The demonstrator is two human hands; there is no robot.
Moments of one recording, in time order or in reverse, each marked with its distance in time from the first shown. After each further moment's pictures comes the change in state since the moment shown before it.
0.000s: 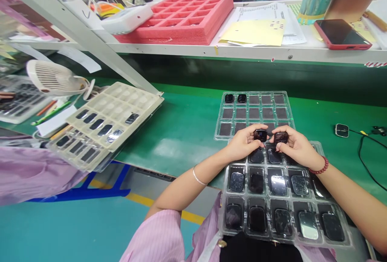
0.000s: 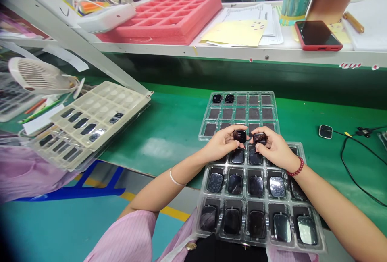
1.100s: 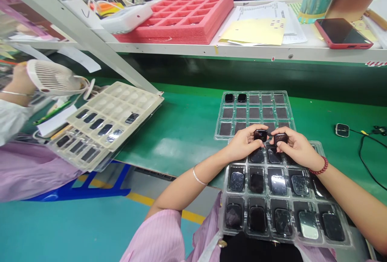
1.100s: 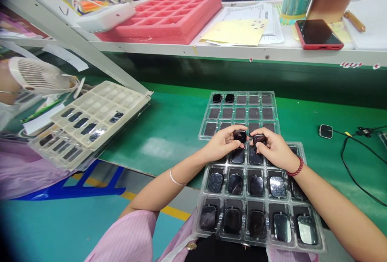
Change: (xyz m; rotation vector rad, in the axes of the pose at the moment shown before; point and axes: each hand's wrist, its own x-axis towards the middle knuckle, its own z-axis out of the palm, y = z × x) left_hand 0.000 0.004 0.001 0.073 0.013 -0.009; right_hand -0.001 -0.001 0.000 -0.059 -0.013 0.036
